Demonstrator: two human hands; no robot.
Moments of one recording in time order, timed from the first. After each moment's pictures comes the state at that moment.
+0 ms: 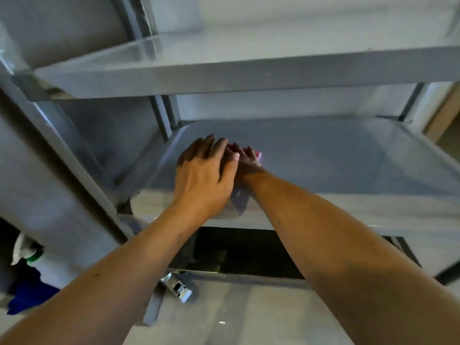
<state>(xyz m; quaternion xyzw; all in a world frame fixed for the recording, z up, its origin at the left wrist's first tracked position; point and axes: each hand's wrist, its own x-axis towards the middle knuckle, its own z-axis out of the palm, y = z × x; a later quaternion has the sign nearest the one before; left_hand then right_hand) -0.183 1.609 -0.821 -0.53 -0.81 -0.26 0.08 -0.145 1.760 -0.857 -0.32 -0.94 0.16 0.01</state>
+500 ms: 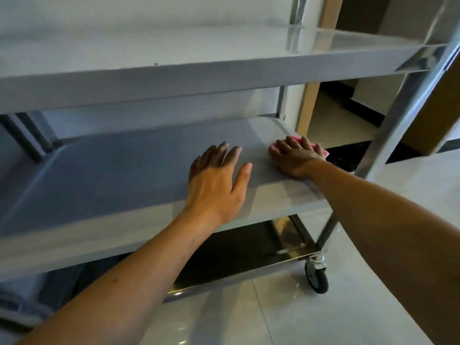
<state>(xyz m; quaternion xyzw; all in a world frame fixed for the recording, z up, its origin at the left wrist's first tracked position) -0.016 1.720 -0.843 -0.68 -0.69 -0.25 0.04 0.181 1.893 -0.864 -0.61 -0.79 0.07 0.00</state>
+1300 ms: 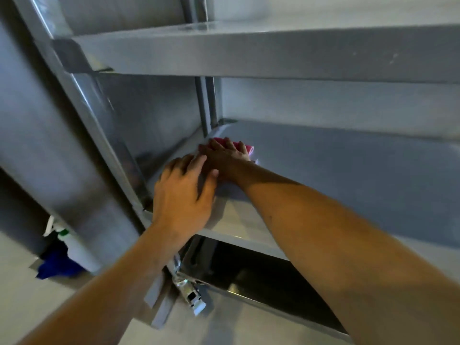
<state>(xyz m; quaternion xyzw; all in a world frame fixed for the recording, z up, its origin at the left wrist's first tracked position) -0.265 1.559 -0.857 -0.41 -0.86 -0.26 0.15 -0.293 1.740 -0.867 -0.15 -0.99 0.06 0.01</state>
